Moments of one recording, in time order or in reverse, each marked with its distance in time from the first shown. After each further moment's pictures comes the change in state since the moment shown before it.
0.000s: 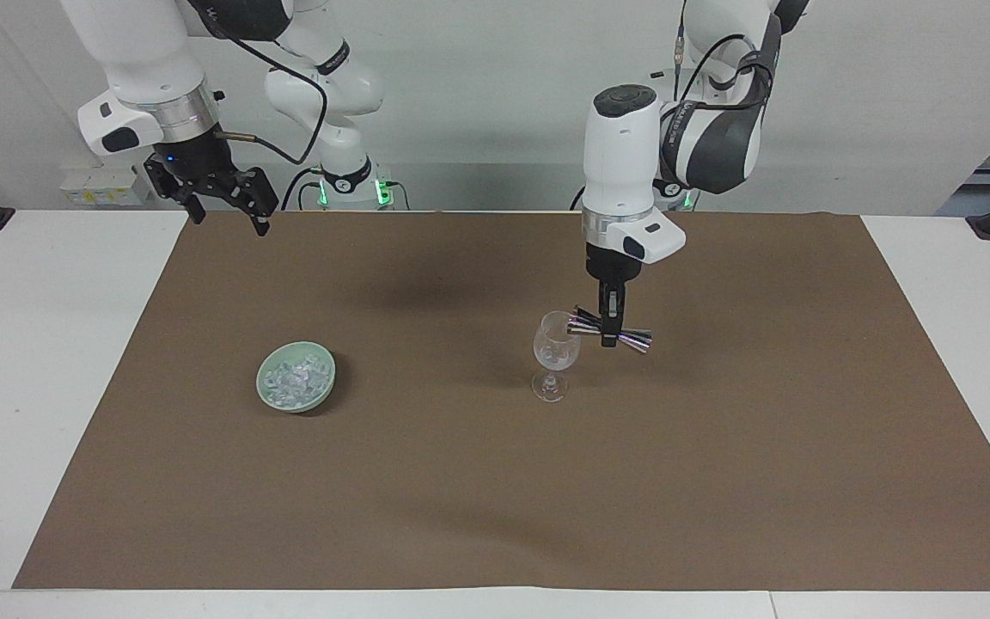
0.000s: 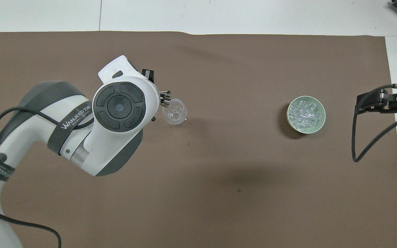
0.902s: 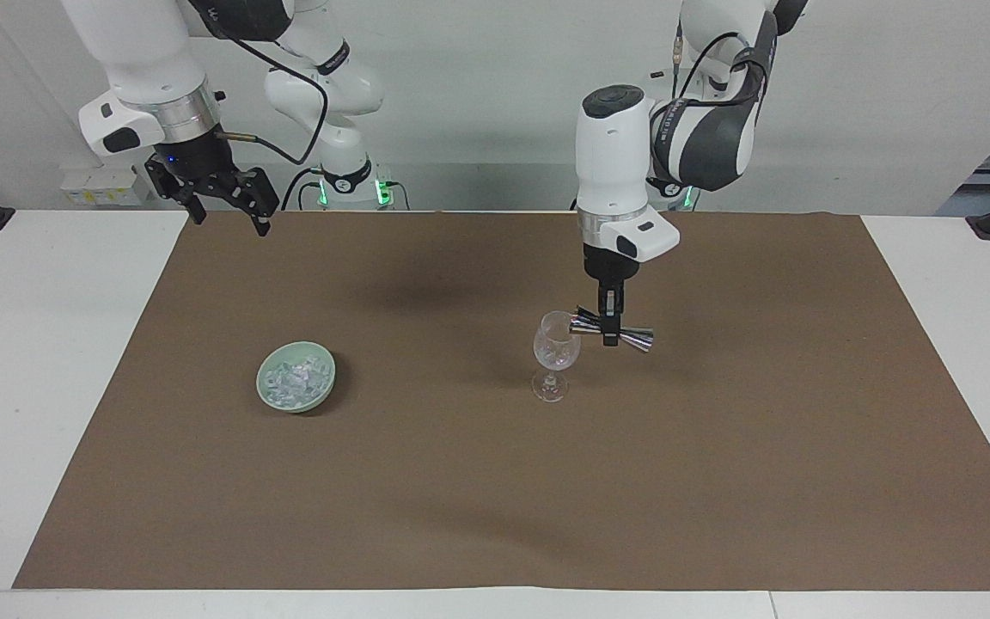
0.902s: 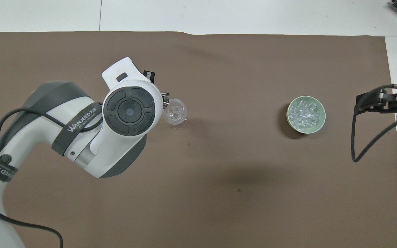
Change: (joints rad) left arm -0.008 0.001 -0.007 0.001 0.045 -0.027 0.000; right arm 0.000 0.001 0.001 0.000 0.000 0.000 0.000
